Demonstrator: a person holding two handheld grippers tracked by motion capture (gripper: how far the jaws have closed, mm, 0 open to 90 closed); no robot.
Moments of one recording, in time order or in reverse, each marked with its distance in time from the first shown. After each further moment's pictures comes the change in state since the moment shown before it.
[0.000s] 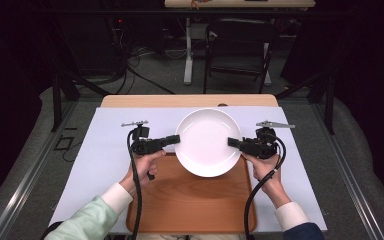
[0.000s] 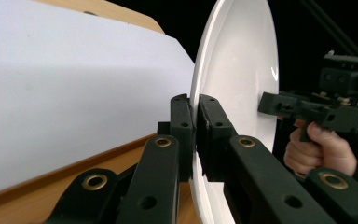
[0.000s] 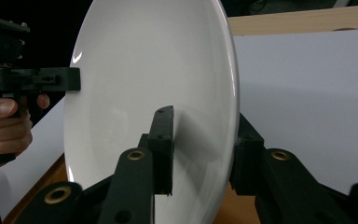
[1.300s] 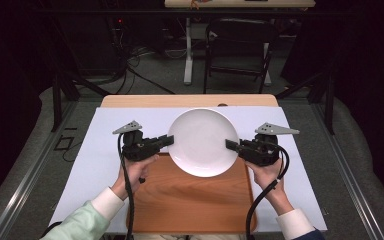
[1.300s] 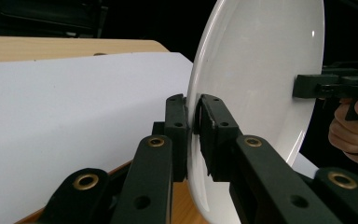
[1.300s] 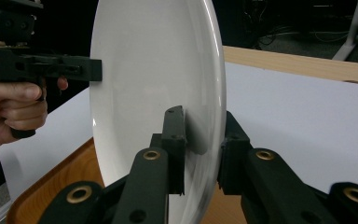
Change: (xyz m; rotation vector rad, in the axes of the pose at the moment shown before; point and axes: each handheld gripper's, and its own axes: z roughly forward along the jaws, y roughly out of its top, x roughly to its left) left arm -0.030 -0.005 -0.033 -0.061 0.073 0.254; right arm 0.047 0.003 -0.027 -0.061 0.021 -0.193
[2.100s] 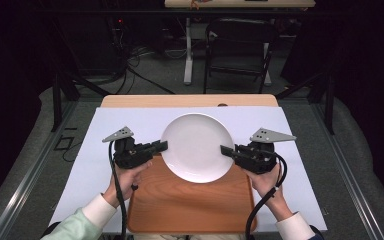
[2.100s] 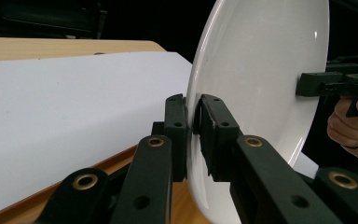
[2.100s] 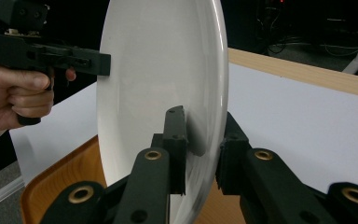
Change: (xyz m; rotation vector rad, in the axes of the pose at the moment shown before) left arm -0.006 -0.011 -0.024 -0.008 -0.009 0.005; right arm 0.025 -0.002 -0.006 -0.001 0.035 -0.082
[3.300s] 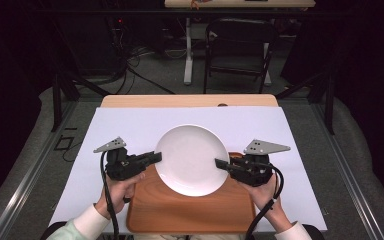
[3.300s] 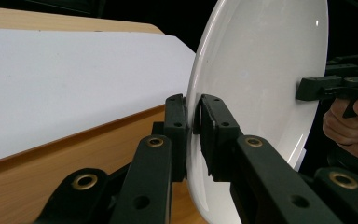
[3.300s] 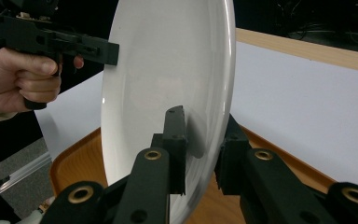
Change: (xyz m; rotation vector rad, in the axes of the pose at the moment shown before) left arm -0.007 -0.019 -0.023 0.040 0.005 -0.045; right arm 0.022 -0.015 -0.002 0.053 0.054 -0.008
